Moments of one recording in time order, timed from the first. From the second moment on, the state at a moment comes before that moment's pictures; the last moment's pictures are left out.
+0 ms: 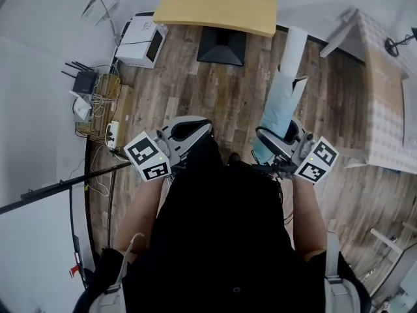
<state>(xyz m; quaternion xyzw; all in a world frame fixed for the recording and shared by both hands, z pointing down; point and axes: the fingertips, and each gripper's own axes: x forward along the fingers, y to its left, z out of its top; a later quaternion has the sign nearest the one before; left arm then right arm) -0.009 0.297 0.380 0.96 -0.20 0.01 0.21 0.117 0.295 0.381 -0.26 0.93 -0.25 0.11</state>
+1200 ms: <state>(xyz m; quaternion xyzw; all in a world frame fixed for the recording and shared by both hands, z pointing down) -0.087 0.068 0.391 0.97 -0.11 -0.04 0.21 0.048 0.095 0.350 -0.37 0.89 -0.23 0.11</state>
